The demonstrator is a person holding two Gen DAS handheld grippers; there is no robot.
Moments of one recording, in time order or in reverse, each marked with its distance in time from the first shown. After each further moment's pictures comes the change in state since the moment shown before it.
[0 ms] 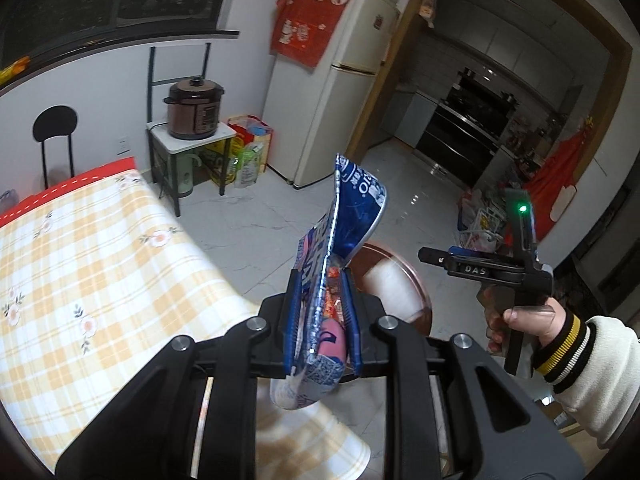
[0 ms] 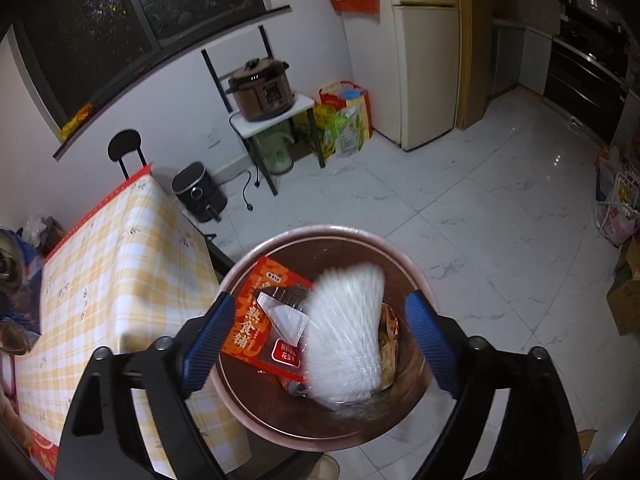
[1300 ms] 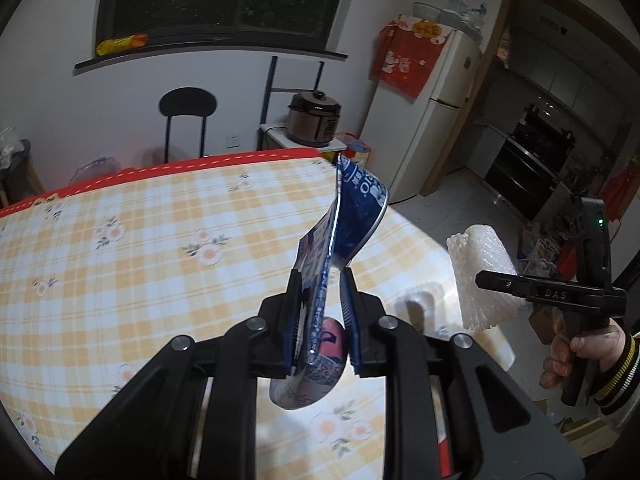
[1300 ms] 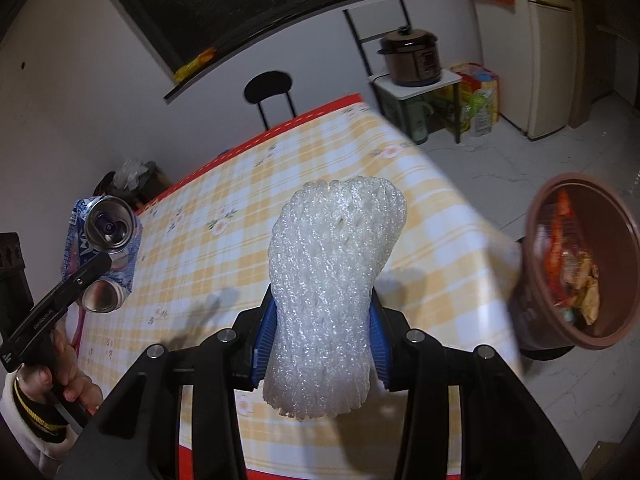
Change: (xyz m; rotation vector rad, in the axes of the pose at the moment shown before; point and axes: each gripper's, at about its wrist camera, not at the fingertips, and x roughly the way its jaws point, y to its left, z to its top) left arm -0.191 0.213 -0.091 -0.125 -0.087 0.224; right arm -0.022 0.296 -0.092 -0.116 0.092 0.312
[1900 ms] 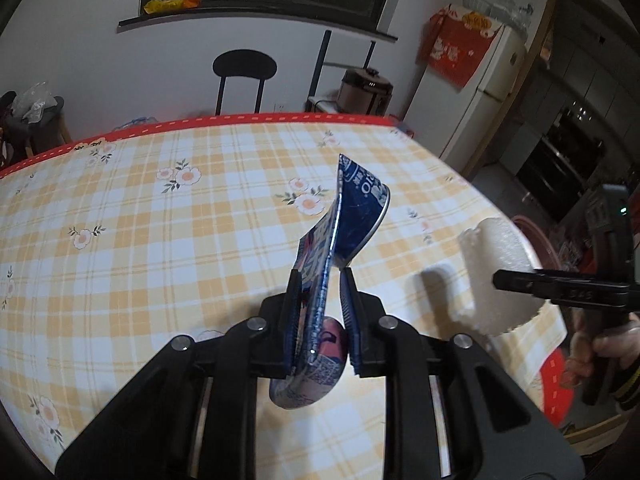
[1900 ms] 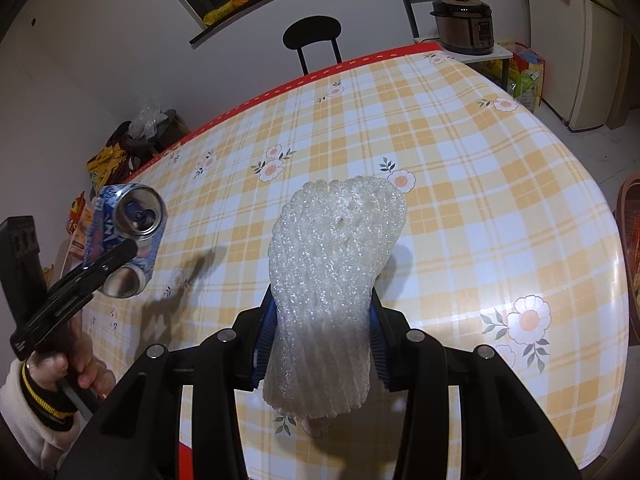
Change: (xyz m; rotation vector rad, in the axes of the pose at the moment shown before) left arm 0.000 0.126 -0.047 -0.094 0.072 0.100; right arm 0.091 0.102 -0.024 -0.089 0.155 0.064
